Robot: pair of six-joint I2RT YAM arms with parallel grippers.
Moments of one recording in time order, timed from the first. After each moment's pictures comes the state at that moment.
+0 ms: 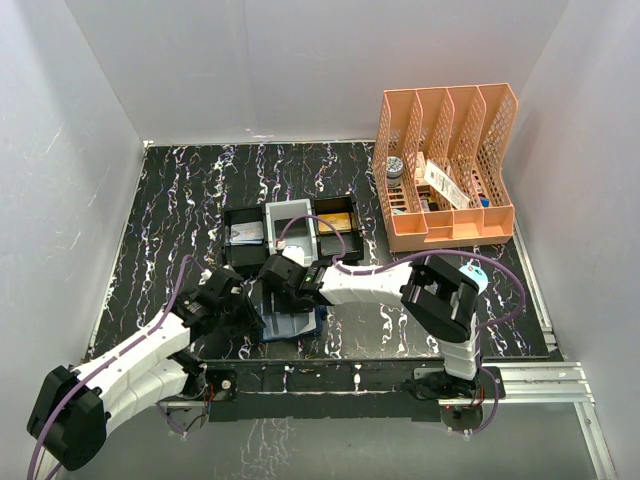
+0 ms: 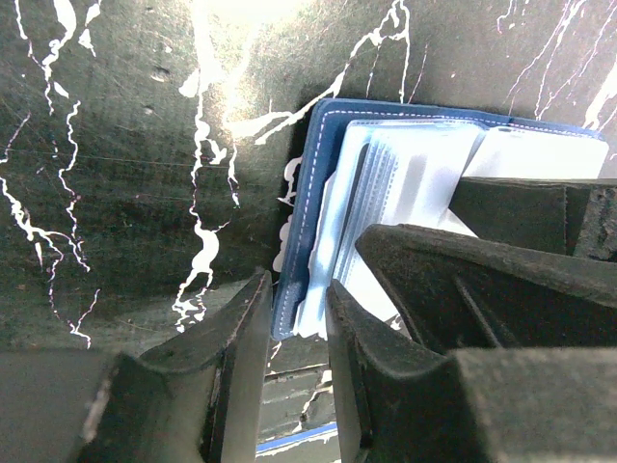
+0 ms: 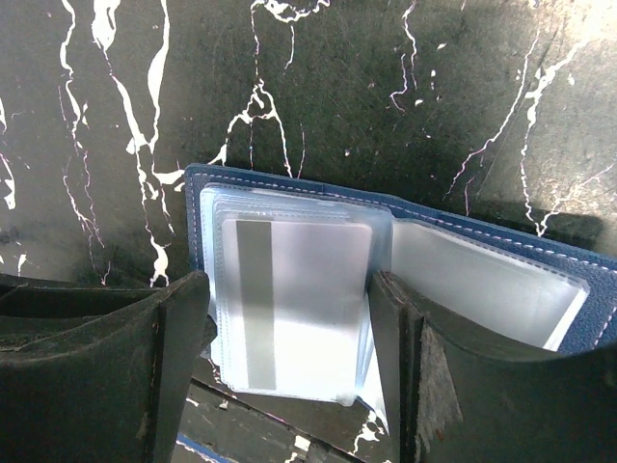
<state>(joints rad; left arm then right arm) -0.59 0.87 0.38 -0.58 0.07 -1.00 1.14 1.92 1.29 -0.40 0.13 0.97</state>
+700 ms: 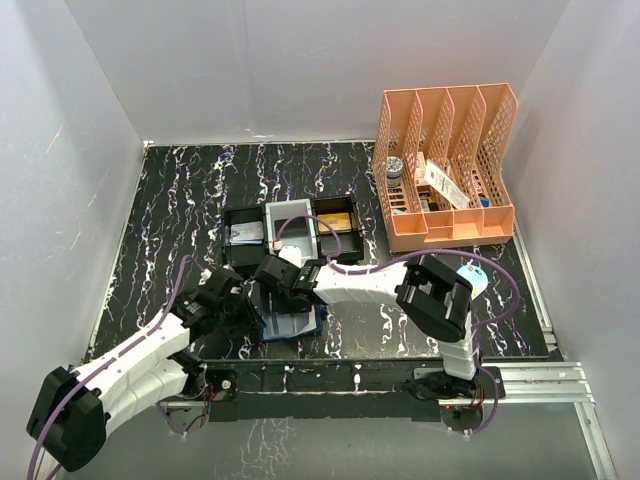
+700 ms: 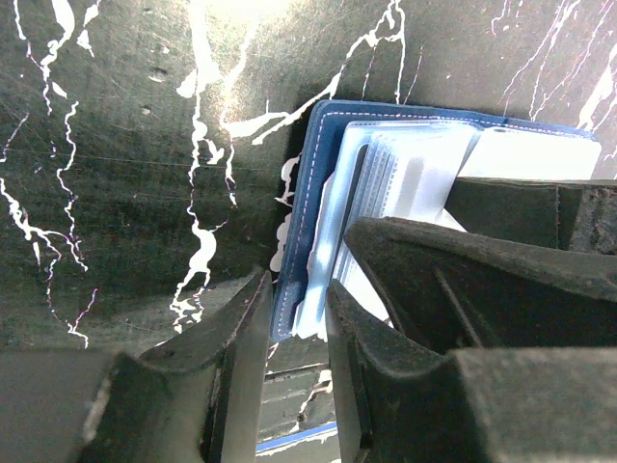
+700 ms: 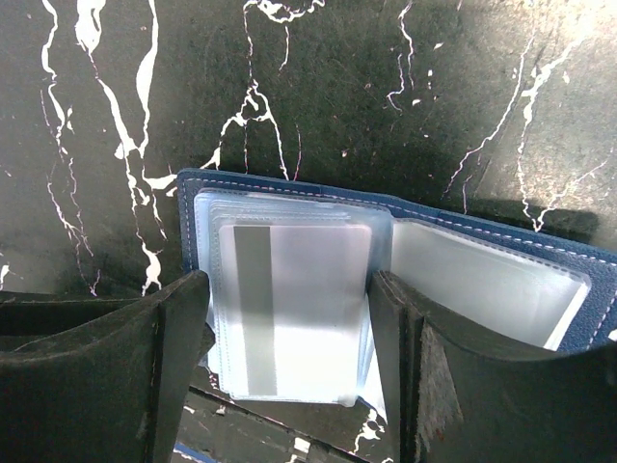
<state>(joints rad) -0.59 0.86 0.38 -0.58 0.07 -1.01 1.15 1.95 1.34 -0.46 0.15 0.97</state>
